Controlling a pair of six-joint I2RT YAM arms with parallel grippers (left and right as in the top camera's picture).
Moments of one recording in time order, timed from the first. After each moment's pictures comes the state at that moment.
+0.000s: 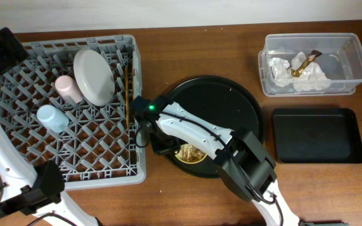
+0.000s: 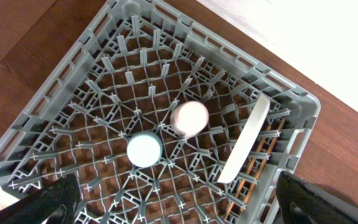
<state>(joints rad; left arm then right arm) 0.37 1.97 2.72 -1.69 0.00 -0.25 0.84 2.25 1.82 -1.27 -0.01 0.61</state>
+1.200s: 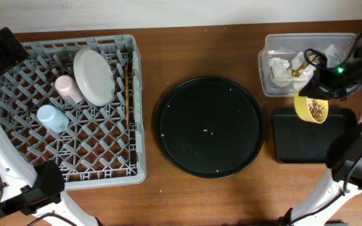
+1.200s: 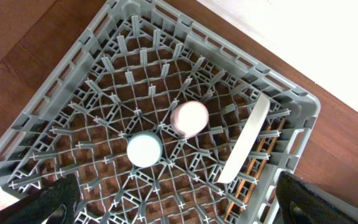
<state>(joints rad) 0.37 1.97 2.72 -1.69 0.00 -0.25 -0.42 2.07 2.05 -1.67 -0.52 -0.17</state>
